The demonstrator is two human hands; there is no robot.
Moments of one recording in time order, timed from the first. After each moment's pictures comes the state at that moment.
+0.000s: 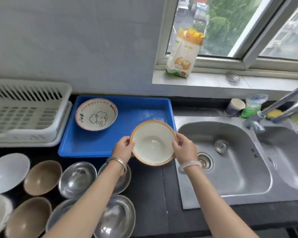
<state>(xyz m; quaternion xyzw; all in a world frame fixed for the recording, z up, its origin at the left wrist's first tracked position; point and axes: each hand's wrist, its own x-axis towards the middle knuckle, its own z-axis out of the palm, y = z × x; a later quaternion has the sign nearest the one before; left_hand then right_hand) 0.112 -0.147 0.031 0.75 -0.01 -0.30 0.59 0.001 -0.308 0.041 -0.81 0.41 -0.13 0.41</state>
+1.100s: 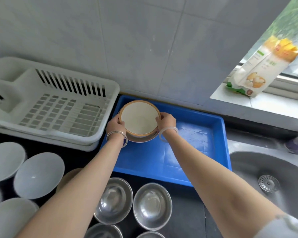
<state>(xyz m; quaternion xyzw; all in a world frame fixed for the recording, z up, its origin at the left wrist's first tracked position) 0.331 -0.079 -0.038 0.83 0.11 -0.12 0.54 0.297 -0.241 -0.018 -0.85 0.34 0.03 0.40</state>
